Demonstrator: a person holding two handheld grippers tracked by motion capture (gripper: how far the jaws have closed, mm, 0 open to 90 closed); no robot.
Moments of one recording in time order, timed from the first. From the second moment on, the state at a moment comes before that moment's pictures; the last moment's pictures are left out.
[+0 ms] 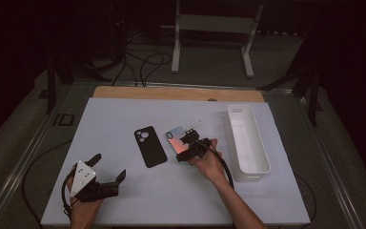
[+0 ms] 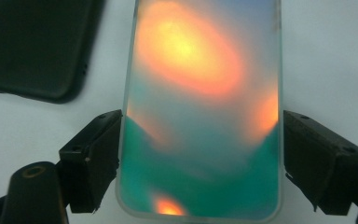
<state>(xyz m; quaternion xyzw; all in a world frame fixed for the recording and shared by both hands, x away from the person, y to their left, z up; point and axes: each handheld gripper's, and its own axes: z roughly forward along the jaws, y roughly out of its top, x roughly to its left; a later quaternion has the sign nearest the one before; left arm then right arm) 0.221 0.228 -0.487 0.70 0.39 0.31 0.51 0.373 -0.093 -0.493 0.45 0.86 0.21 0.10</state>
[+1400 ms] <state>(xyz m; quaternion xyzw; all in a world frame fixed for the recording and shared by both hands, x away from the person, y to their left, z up) 0.289 0.129 -0.423 0.69 0.39 0.09 0.61 0.281 -0.090 -0.423 0.27 0.80 0.49 0.22</state>
